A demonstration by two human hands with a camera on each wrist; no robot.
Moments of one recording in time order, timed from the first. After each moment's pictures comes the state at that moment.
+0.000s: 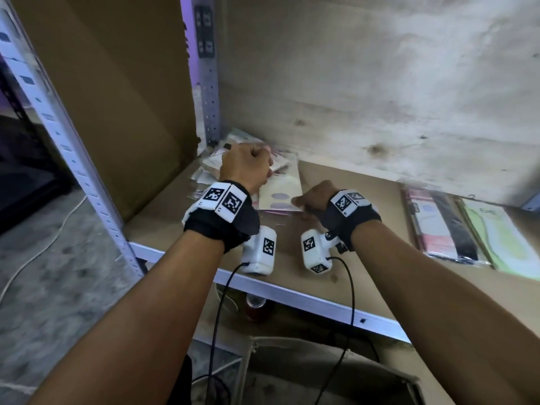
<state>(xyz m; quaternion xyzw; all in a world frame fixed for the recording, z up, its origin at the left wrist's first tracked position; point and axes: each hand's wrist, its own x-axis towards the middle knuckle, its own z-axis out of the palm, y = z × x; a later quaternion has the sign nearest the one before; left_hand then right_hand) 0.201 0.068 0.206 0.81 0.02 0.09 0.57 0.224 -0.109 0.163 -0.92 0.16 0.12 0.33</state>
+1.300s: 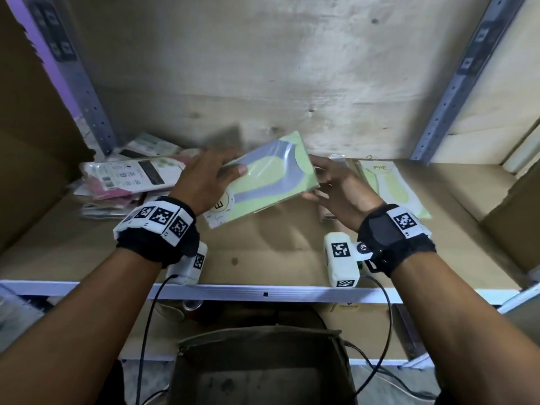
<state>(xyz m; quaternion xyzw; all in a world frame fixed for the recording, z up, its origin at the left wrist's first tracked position) 0.172 -0.037 0.193 0.87 -0.33 0.12 0.34 0.069 -0.281 0.194 -0.62 0.06 -0.03 0.78</state>
